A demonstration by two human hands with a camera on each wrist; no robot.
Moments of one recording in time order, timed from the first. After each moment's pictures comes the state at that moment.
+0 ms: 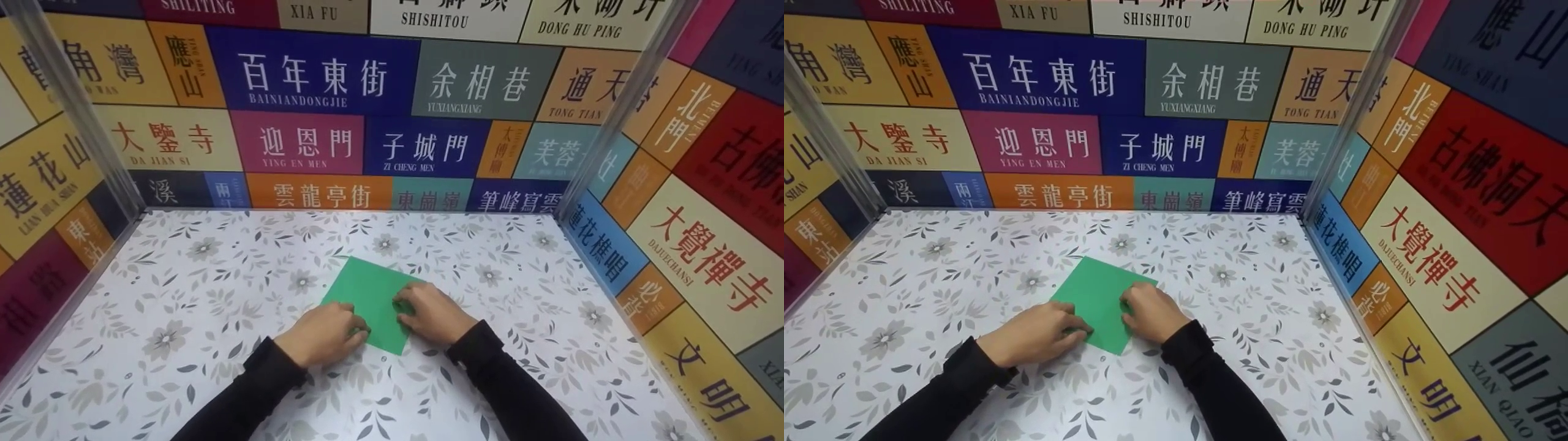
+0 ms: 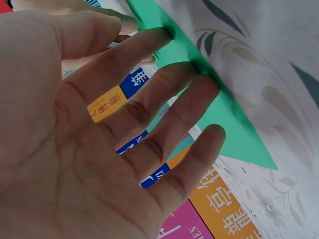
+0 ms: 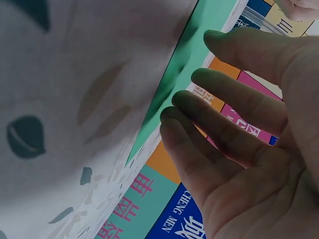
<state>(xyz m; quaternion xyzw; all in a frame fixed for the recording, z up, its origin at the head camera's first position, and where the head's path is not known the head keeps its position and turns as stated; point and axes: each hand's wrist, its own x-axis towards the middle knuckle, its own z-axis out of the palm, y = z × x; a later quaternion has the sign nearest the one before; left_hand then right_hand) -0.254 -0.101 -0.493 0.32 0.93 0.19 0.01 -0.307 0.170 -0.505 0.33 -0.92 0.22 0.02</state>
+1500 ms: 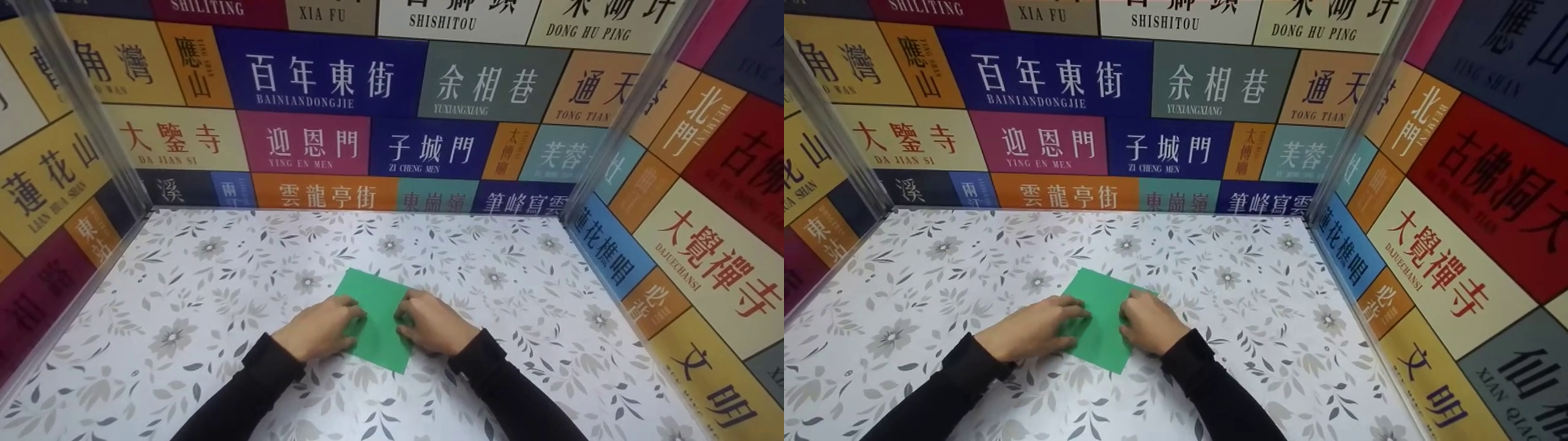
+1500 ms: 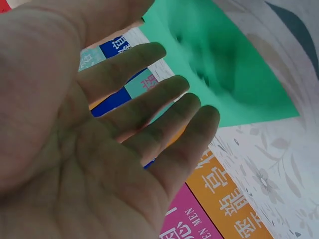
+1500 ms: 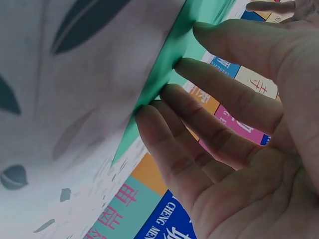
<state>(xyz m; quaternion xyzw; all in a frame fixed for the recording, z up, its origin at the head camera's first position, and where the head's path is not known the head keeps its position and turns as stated) -0.259 -0.113 -0.487 0.28 0.94 0.19 0.05 -0.291 0.161 -0.503 0.36 -0.91 0.19 0.02</state>
